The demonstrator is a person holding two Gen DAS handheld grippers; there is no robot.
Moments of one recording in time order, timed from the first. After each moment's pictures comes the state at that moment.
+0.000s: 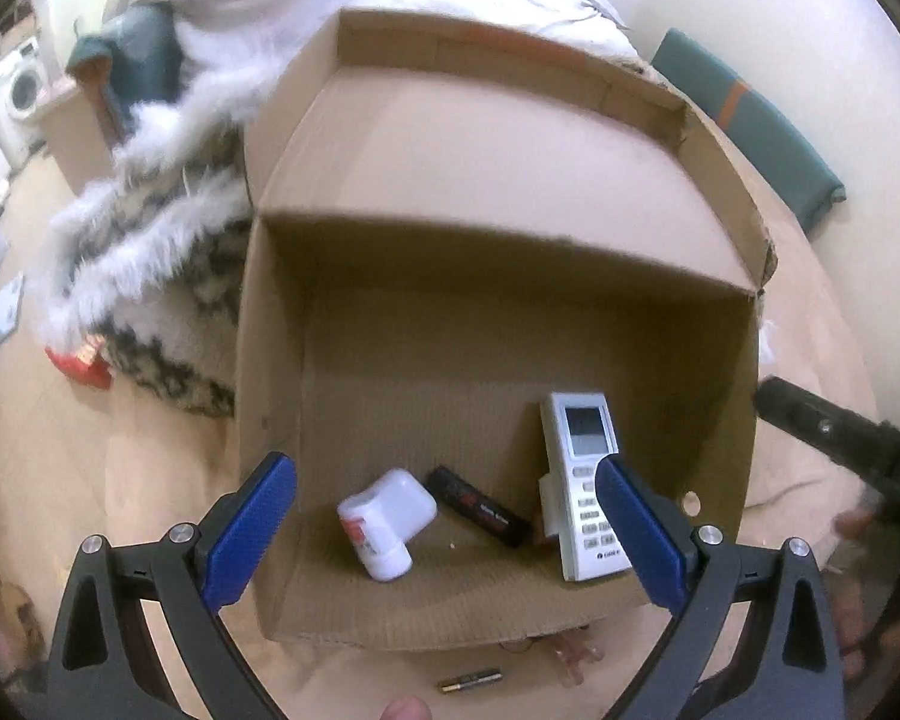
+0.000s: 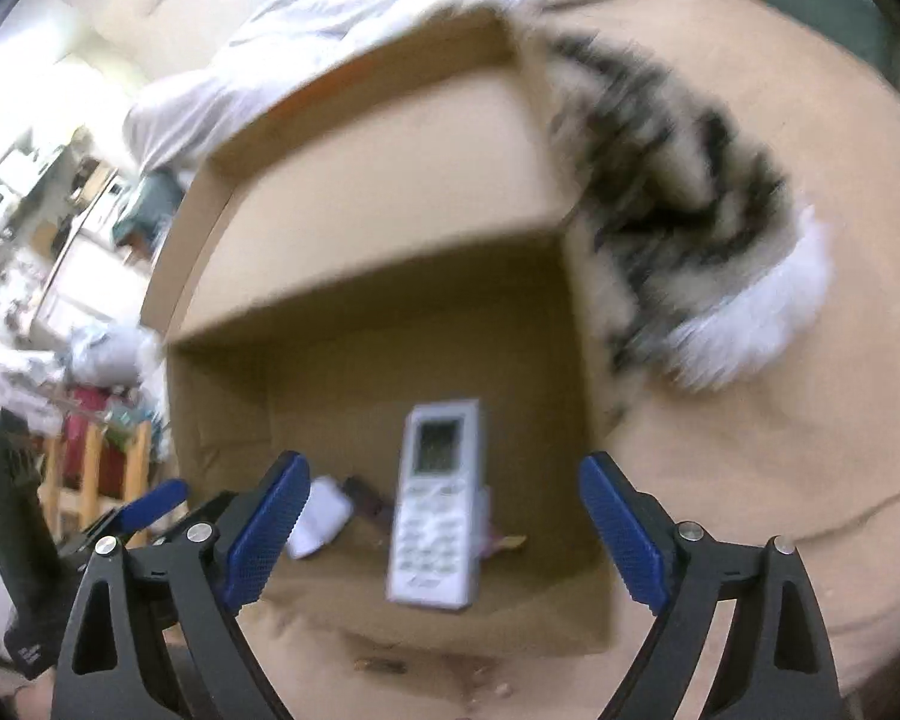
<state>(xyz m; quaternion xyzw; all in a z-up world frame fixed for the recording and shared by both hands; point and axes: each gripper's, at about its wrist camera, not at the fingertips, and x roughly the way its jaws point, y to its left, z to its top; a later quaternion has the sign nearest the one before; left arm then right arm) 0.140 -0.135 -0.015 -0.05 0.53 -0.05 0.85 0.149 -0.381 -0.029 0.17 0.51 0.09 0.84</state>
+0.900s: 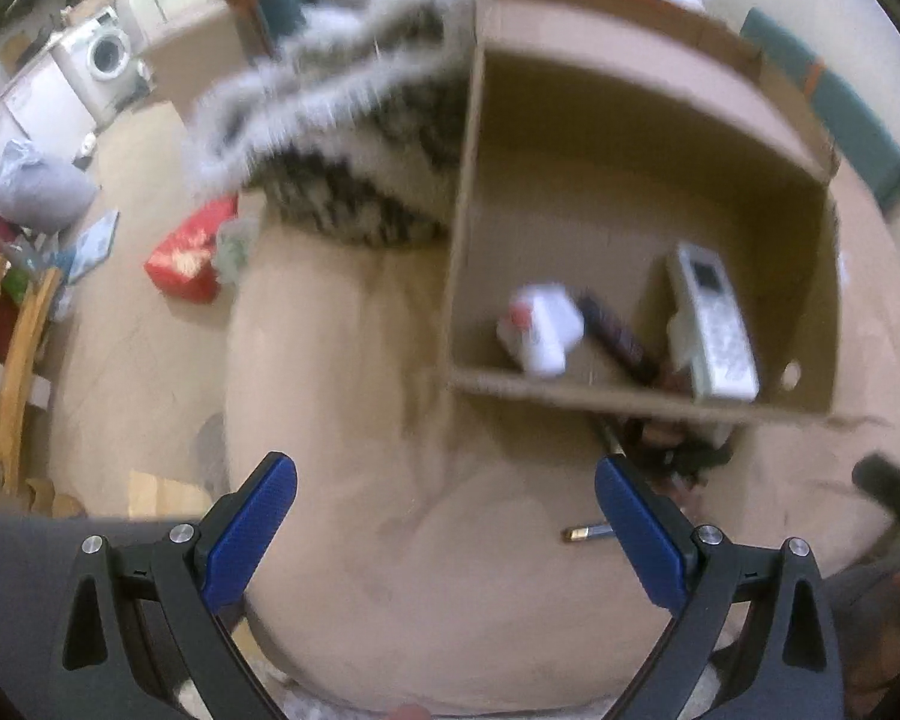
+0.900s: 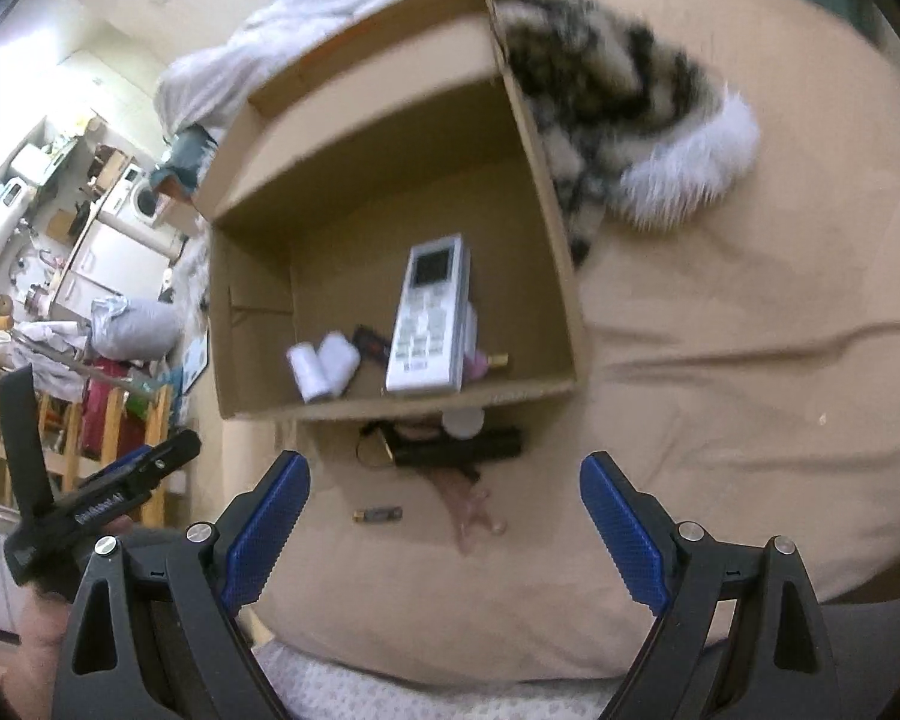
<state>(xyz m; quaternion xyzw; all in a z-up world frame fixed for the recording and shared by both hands) 0.031 -0.093 -0.054 -0.04 0.58 0.05 0.81 0.040 -0.377 -0.058 0.21 0.55 0.14 0.79</state>
